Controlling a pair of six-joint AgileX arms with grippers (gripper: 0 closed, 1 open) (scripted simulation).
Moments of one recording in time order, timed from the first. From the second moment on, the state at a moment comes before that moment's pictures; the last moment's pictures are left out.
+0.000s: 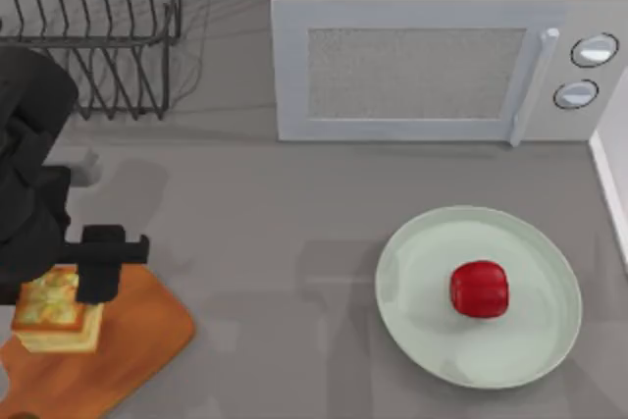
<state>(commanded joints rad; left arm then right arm) -0.27 1.42 0.90 -0.97 -0.02 -0.26 0.00 0.00 0.00 0.00 0.00 0.00</state>
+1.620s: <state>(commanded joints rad) -0.27 1.46 0.82 -0.87 -0.02 -0.26 0.00 0.00 0.00 0.00 0.00 0.00</state>
